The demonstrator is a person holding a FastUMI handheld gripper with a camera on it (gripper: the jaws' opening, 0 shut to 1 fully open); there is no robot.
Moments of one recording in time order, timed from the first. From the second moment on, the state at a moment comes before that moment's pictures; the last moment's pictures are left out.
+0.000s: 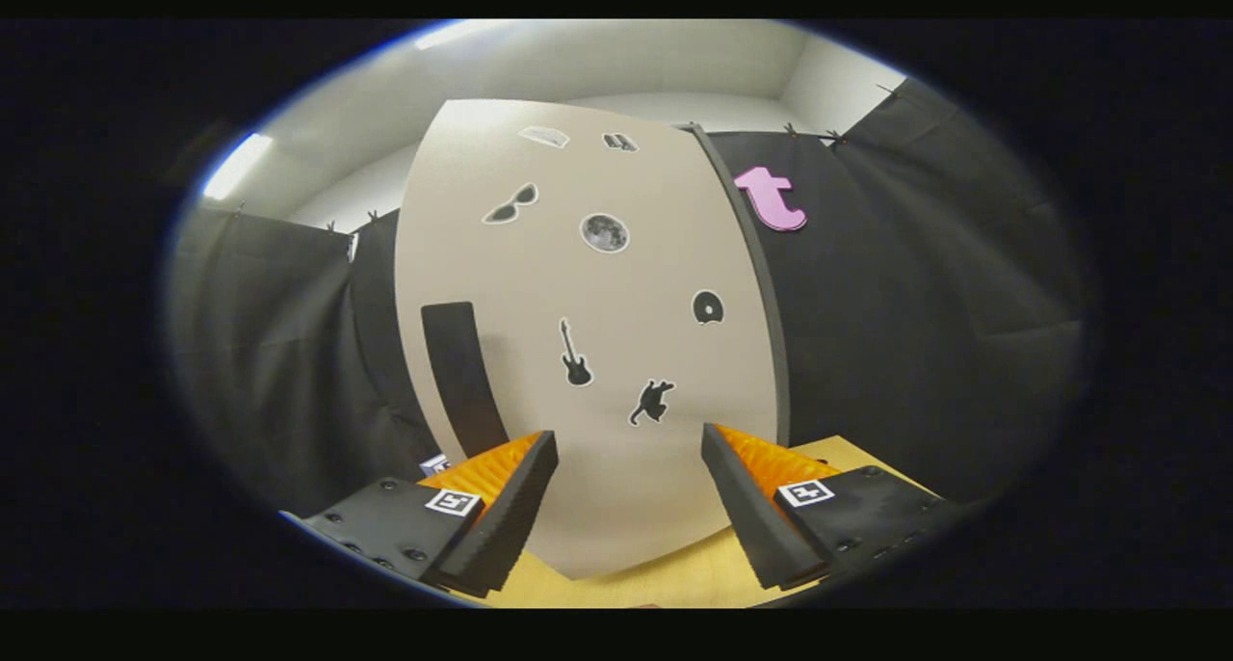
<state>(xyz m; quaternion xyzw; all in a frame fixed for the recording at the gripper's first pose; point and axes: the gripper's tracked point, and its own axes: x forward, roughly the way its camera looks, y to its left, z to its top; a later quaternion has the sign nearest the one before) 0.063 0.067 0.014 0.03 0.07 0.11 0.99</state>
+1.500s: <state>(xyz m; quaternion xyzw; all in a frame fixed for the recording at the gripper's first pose) 0.162 0.176 -0.025 -0.02 0.09 0.14 0.99</state>
